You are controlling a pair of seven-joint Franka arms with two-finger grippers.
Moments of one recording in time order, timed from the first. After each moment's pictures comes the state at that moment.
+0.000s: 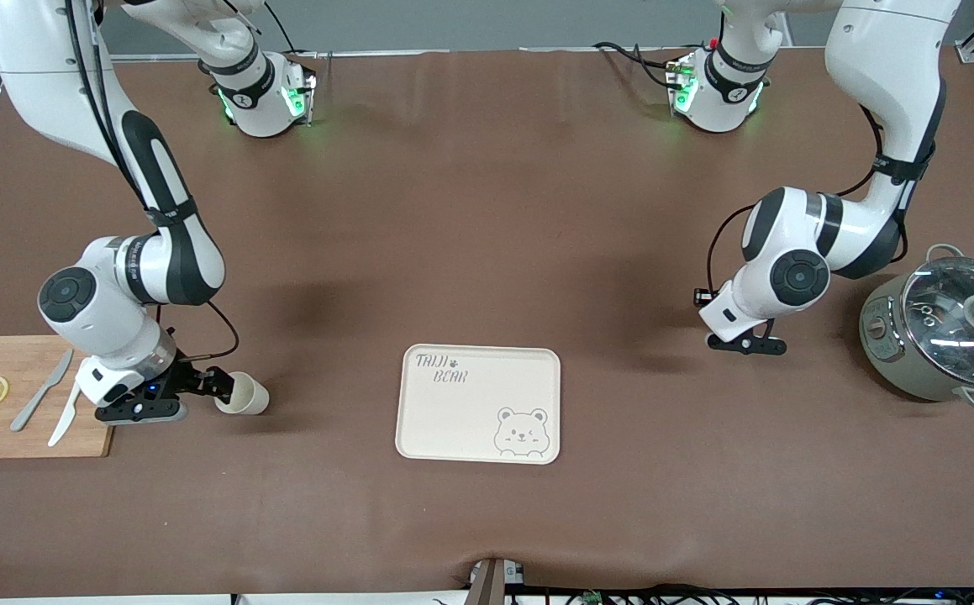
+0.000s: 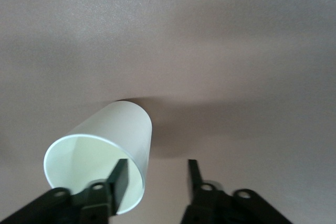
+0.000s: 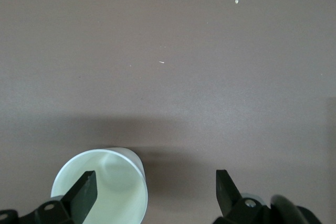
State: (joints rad) left arm -0.03 0.38 -0.18 -2.06 0.17 2.18 -0.20; right arm 0.09 0.53 -0.08 -1.85 0.06 2.61 -0.09
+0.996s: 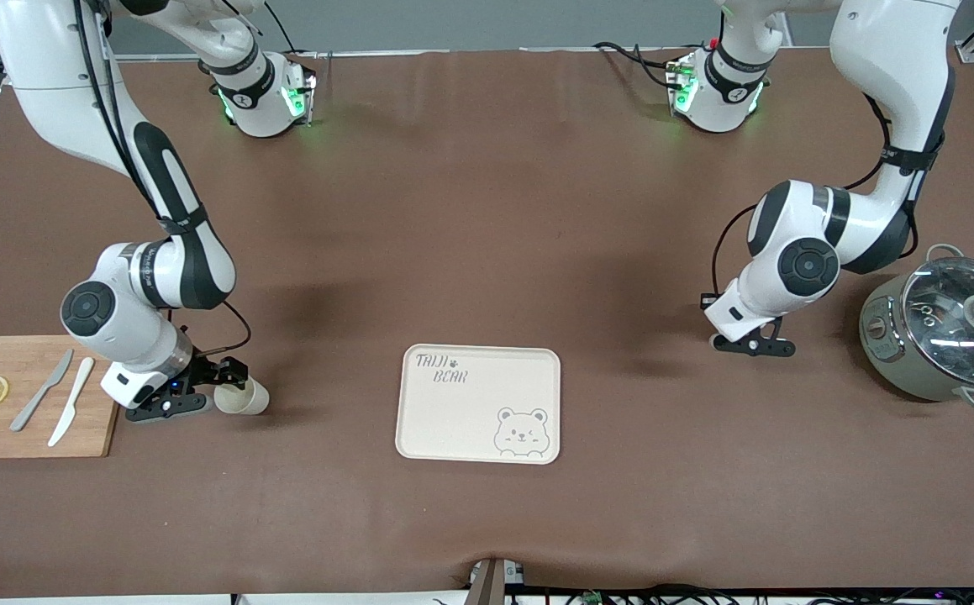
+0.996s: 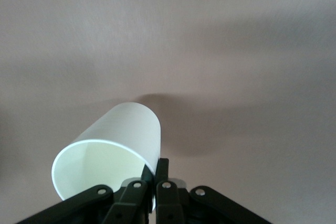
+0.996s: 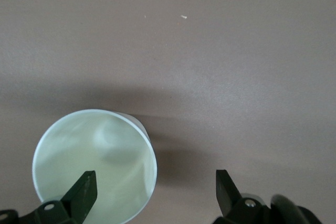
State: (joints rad) left arm -0.03 0.35 -0.18 -2.01 0.18 2.20 -0.20; right arm 0.10 0.57 -0.07 -1.85 0.06 2.53 -0.19
